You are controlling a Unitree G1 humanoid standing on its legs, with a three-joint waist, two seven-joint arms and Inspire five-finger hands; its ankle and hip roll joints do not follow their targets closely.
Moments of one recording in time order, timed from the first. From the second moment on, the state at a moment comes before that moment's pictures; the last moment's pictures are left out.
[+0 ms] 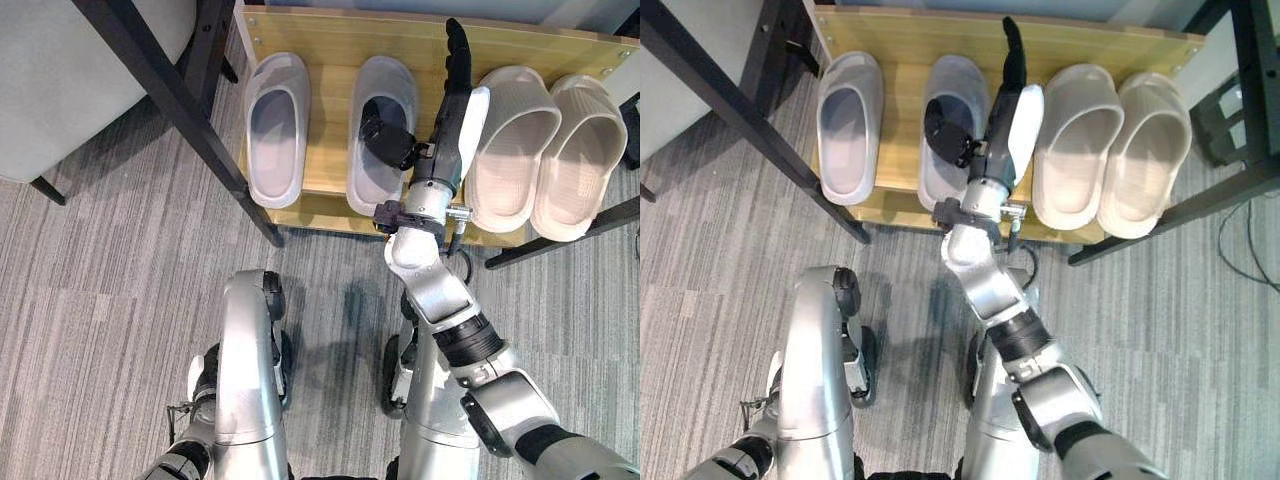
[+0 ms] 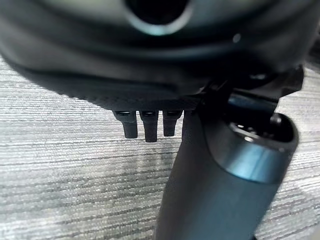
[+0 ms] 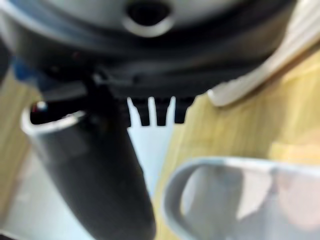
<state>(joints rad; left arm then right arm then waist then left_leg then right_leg) -0.28 0.29 -0.41 1.14 -0.31 -0.16 0.44 -0.79 -0.22 0.34 0.14 -0.08 0.11 -0.83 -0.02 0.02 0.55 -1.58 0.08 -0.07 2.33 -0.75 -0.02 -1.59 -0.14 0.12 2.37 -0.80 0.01</state>
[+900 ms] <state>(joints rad) -0.28 0.30 -0.41 1.13 -0.29 -0.14 0.44 -0.58 -0.21 0.45 0.01 0.15 -0.02 -0.76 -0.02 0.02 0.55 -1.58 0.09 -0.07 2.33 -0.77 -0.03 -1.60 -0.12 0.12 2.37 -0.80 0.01</state>
